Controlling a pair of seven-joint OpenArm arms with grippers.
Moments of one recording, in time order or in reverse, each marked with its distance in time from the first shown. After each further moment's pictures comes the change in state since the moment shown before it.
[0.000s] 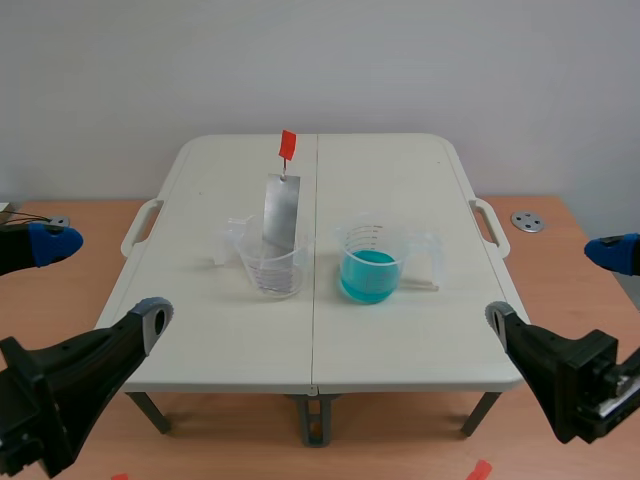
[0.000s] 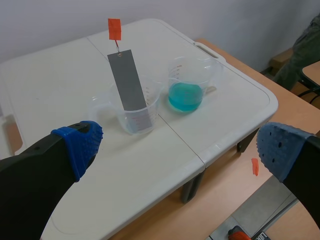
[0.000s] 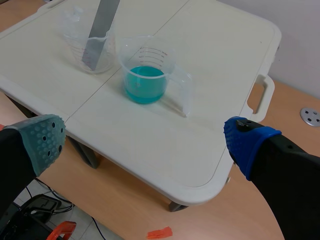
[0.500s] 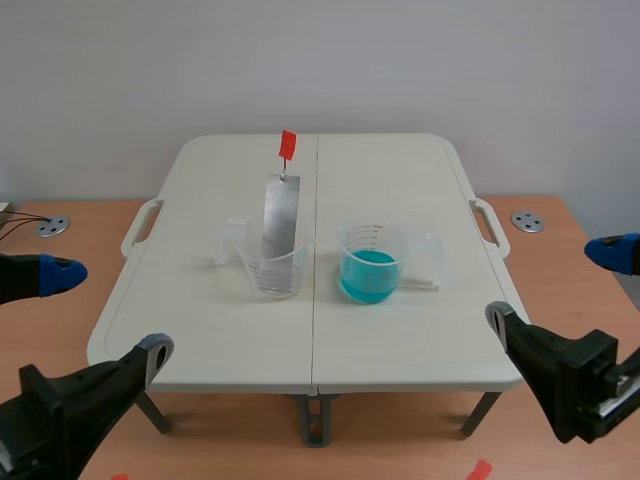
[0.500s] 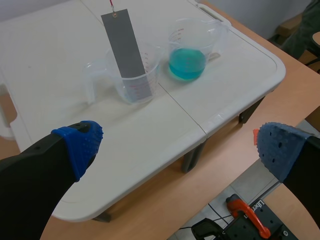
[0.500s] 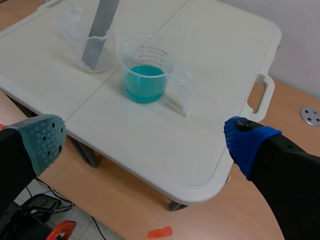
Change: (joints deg) left arm 0.0 0.0 0.0 0.0 0.2 0.0 7.7; right arm 0.0 0.0 0.0 0.0 0.0 0.0 0.0
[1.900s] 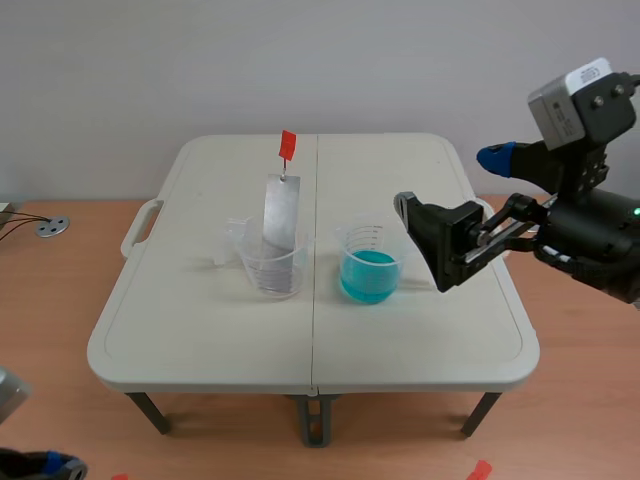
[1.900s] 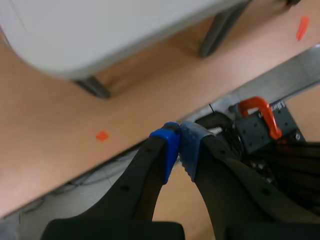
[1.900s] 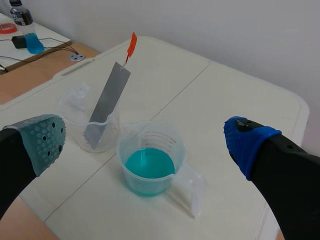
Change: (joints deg) left arm 0.0 7.0 0.0 -15.2 6.3 0.0 16.6; right arm 34.5 -4.9 -16.7 -18.4 0.0 4.6 -0.7
